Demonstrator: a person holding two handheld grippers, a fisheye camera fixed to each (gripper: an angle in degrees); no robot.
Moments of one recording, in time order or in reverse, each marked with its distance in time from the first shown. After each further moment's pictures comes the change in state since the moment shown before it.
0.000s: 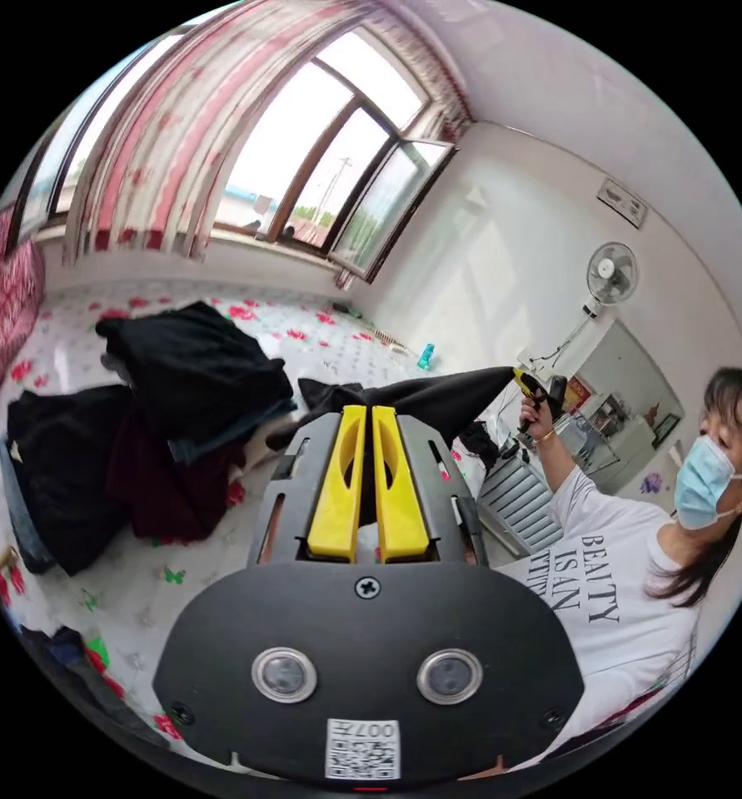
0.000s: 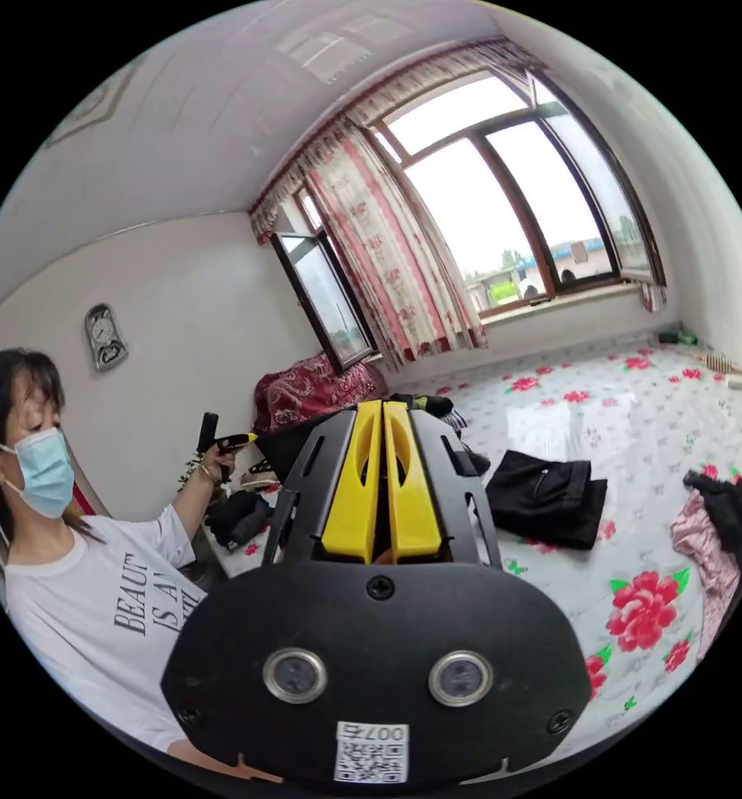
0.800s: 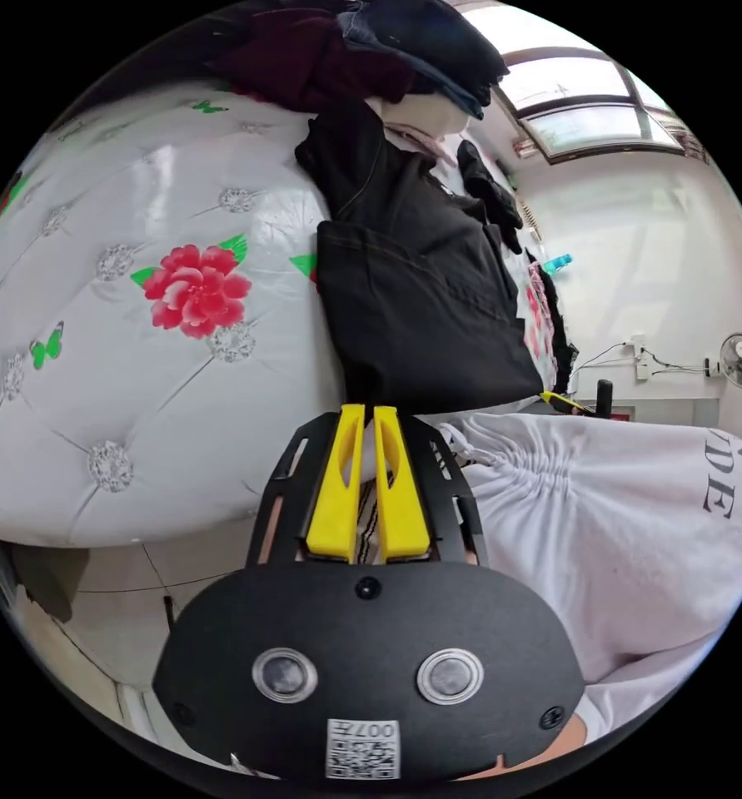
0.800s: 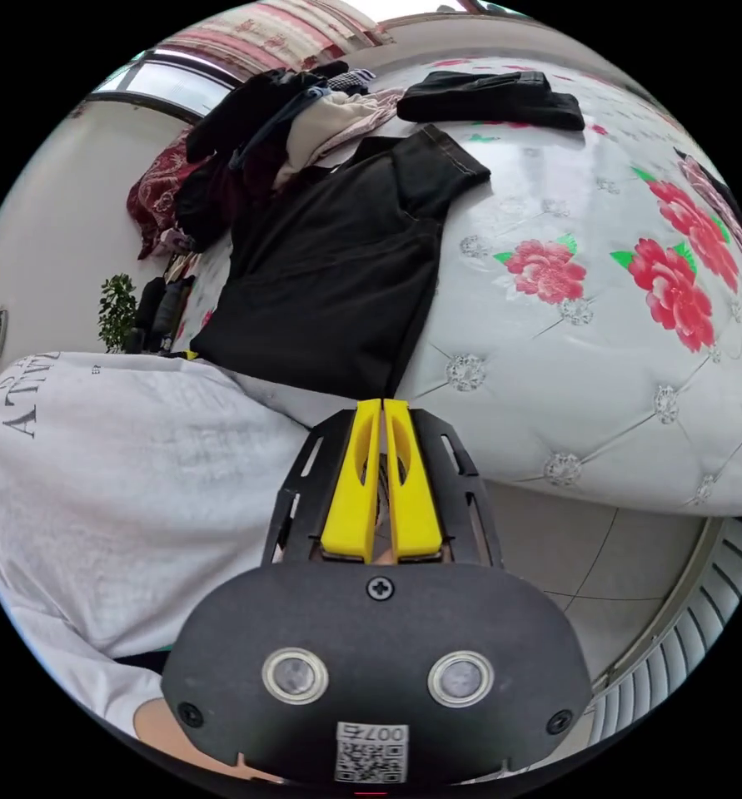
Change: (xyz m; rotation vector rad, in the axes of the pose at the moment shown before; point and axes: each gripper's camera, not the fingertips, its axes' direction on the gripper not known) left arm -0.114 0.445 0.138 -0.526 -0.119 -0.635; right arm 0.091 0.442 0.084 -0.918 0.143 0.355
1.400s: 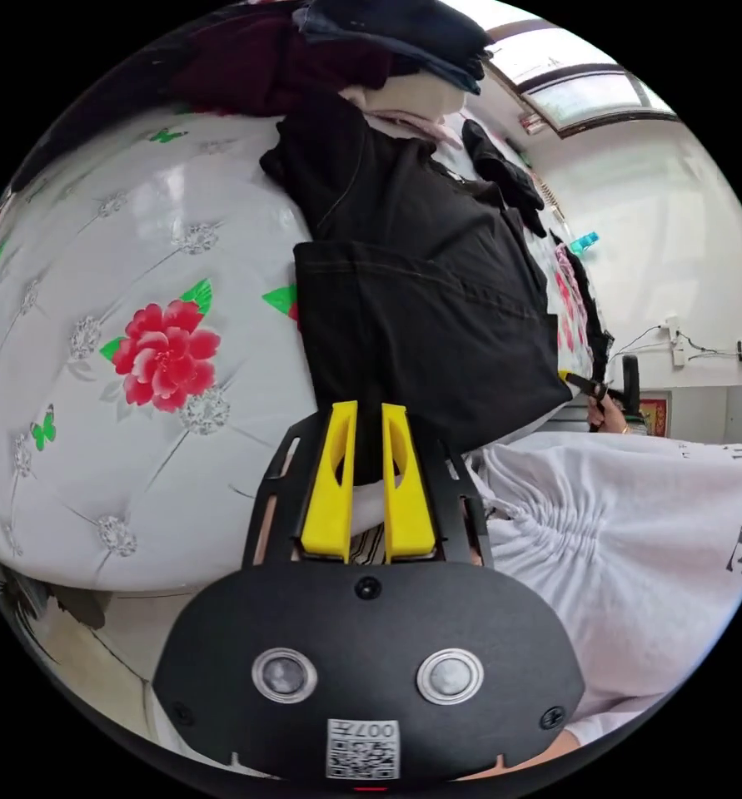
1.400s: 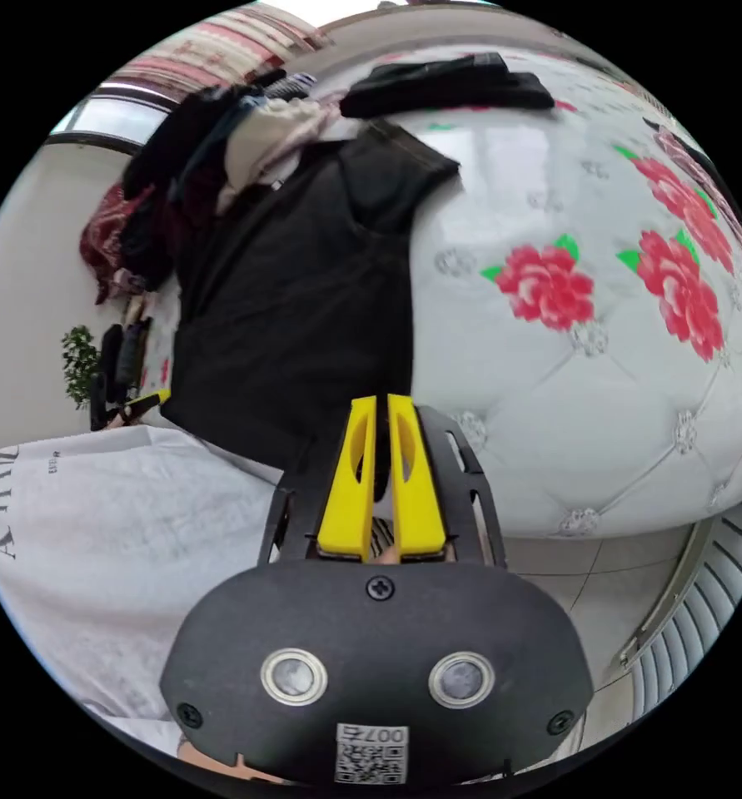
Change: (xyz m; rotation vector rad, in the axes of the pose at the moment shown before) left arm -0.044 -0.067 0.028 0.005 -0.104 0.021; right arm 0.054 -0.035 0.024 0.008 0.077 0.157
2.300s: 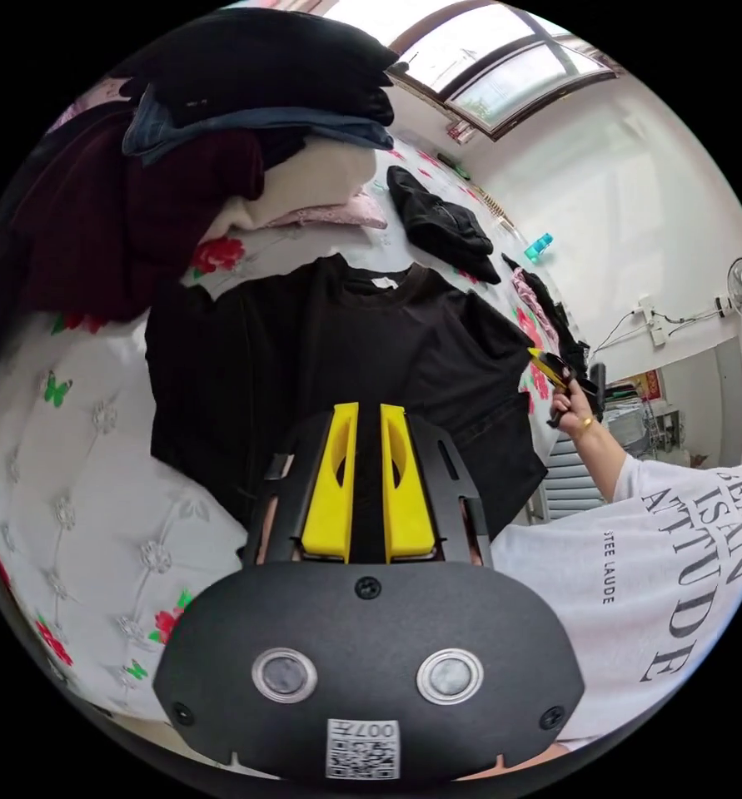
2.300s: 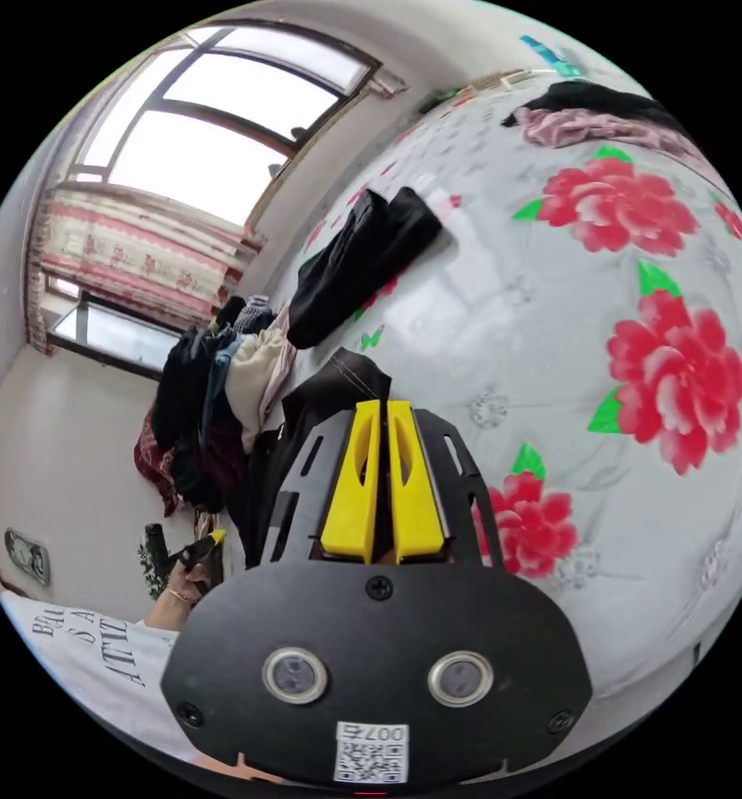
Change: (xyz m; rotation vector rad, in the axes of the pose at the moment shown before) left arm 0.007 -0.213 0.067 0.082 -0.008 0.236; right arm 0.176 -0.071 -0.110 0.590 -0.285 0.380
